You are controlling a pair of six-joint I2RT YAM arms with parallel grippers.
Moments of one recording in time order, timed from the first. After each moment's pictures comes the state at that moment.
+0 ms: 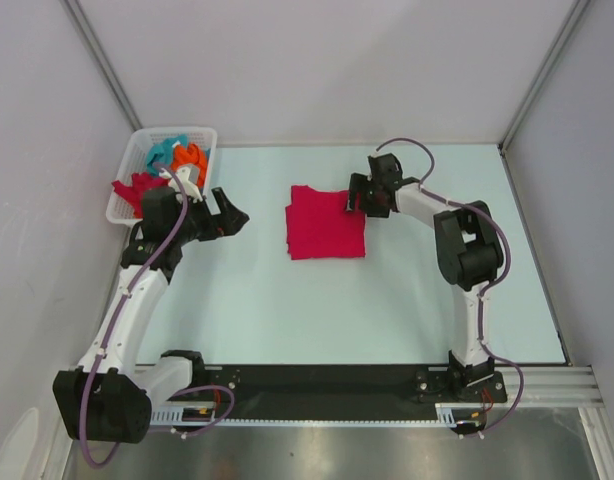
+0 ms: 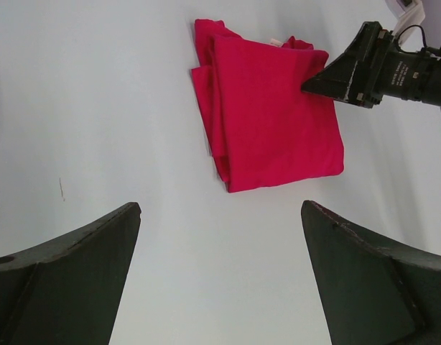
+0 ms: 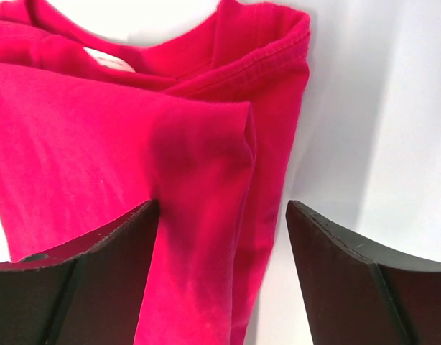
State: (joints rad) left arm -0.05 1.05 0.90 -0.35 0.37 -0.34; right arm 0.36 2.11 1.54 -0.28 -0.11 0.45
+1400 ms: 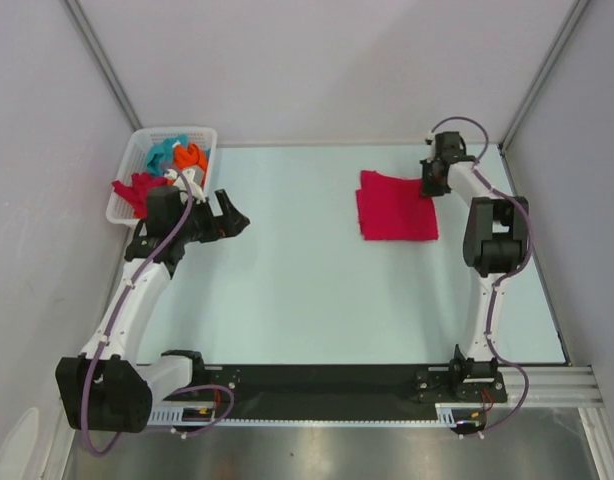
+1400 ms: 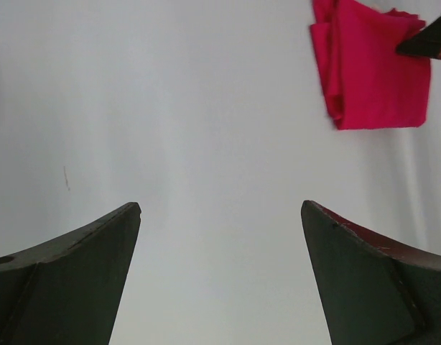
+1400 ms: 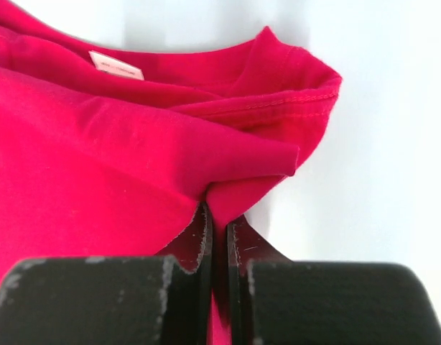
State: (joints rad) left arm -0.05 1.10 0.90 -0.36 0.38 -0.32; right arm 0.06 2.19 1.75 -0.50 -0.03 0.05
